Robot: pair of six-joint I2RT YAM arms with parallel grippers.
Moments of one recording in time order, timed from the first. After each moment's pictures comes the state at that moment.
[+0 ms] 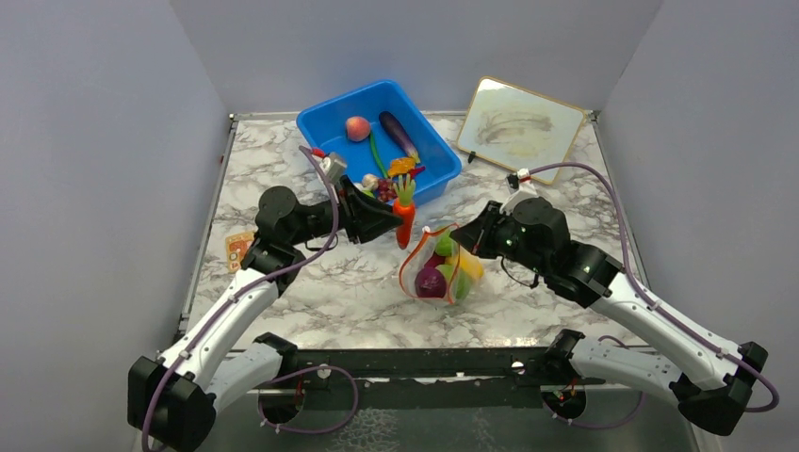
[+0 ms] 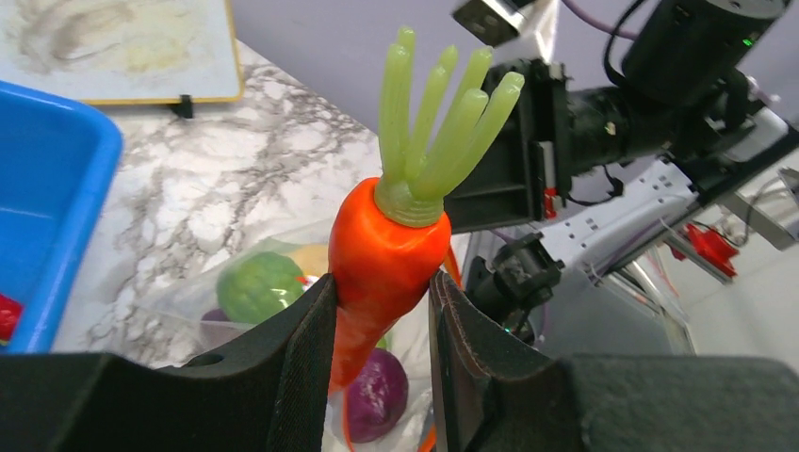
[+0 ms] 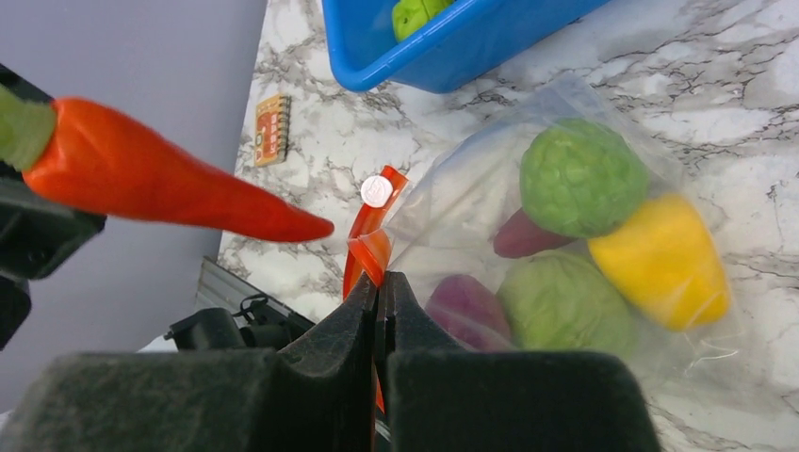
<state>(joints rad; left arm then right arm) -0.42 0.97 0.74 0.33 0.81 -0.59 0.83 0.91 0.94 -0.45 0.14 0.82</state>
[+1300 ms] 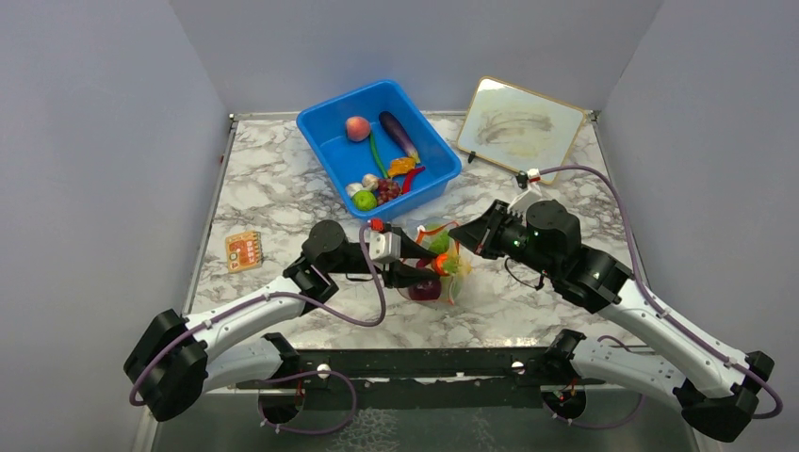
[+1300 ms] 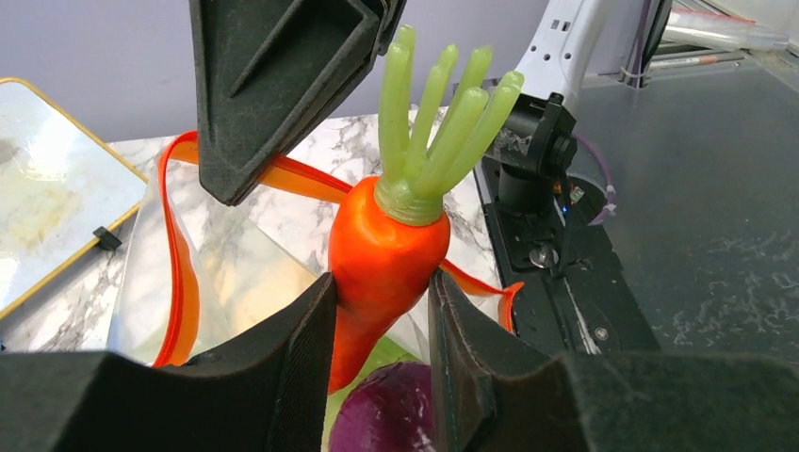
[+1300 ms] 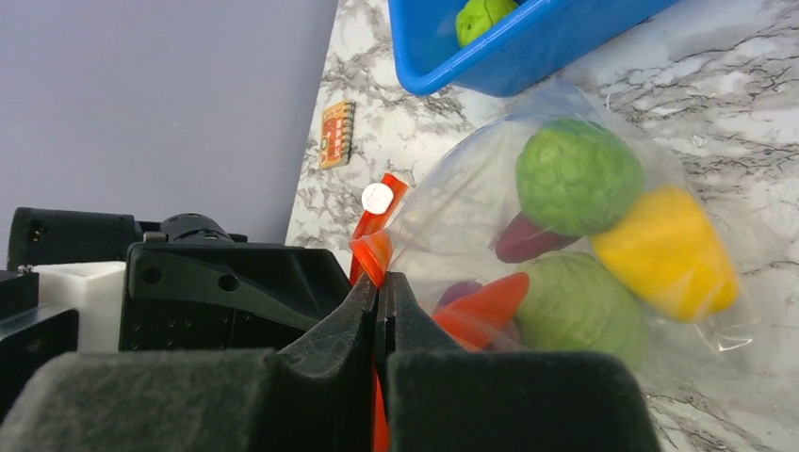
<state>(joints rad) -0.80 1.08 0.56 0.62 0.83 0.01 0.83 0.85 0.92 -0.39 0.08 0.90</state>
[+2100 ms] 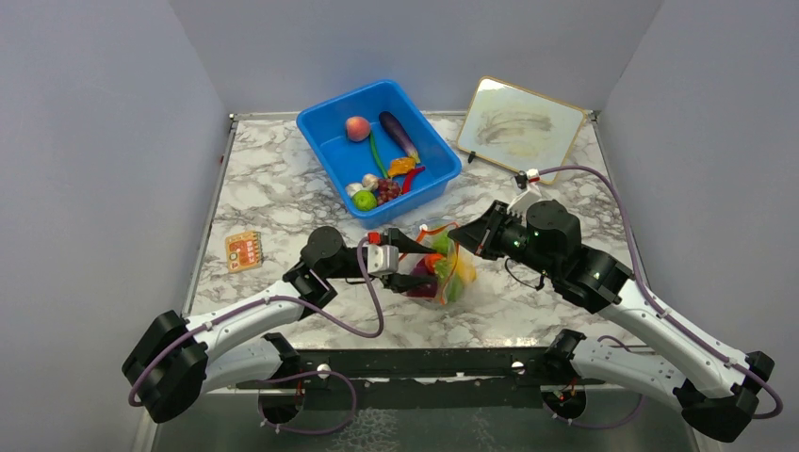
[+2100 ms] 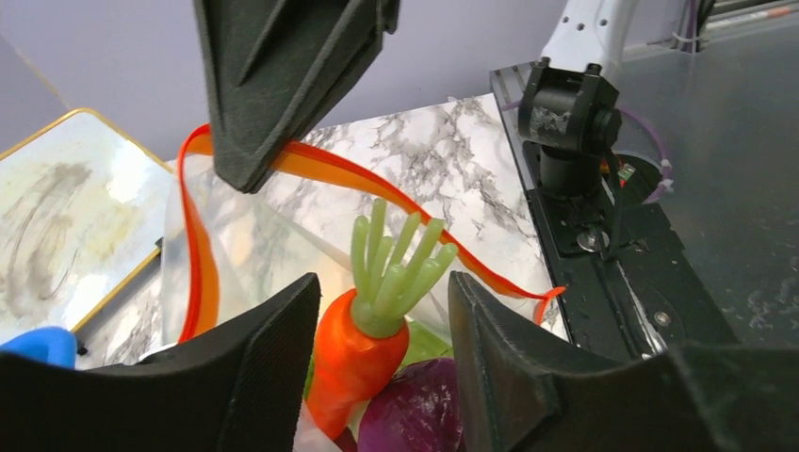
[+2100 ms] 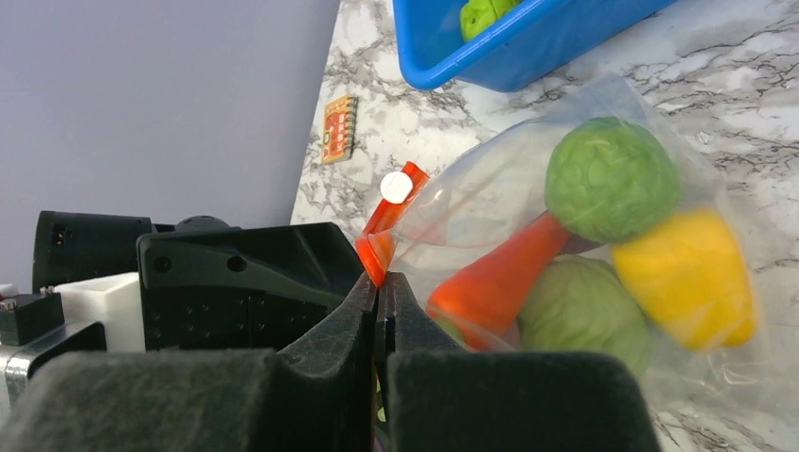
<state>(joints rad) -0.80 1.06 0.50 0.68 0.78 0.15 0.83 0.85 0.92 -0.39 0.06 0.90</state>
